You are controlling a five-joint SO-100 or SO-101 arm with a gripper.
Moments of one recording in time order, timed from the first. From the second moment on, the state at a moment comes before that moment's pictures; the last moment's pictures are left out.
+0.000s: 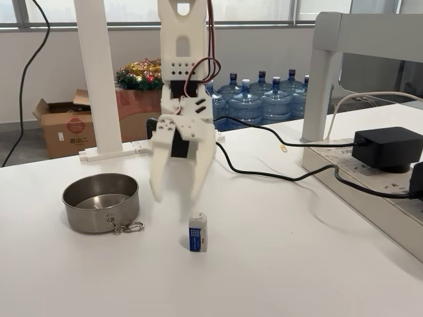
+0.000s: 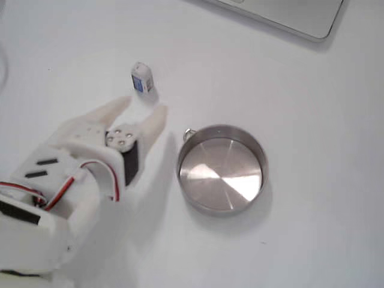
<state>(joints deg) 17.6 96.9 175.3 -47.6 80.9</state>
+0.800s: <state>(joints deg) 14.6 86.8 165.4 -47.6 86.2</state>
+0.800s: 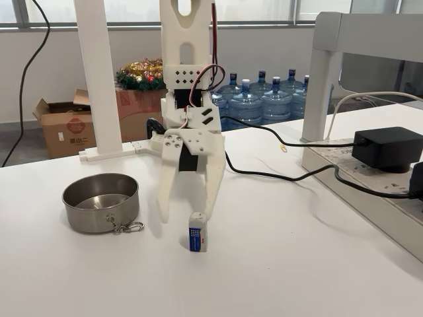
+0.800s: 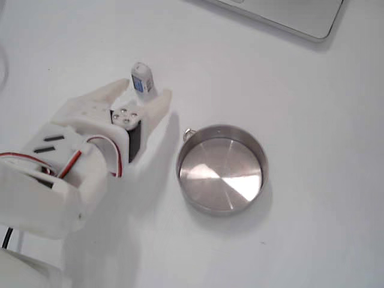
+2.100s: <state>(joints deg) 14.2 76.1 154.1 -47.6 86.3</state>
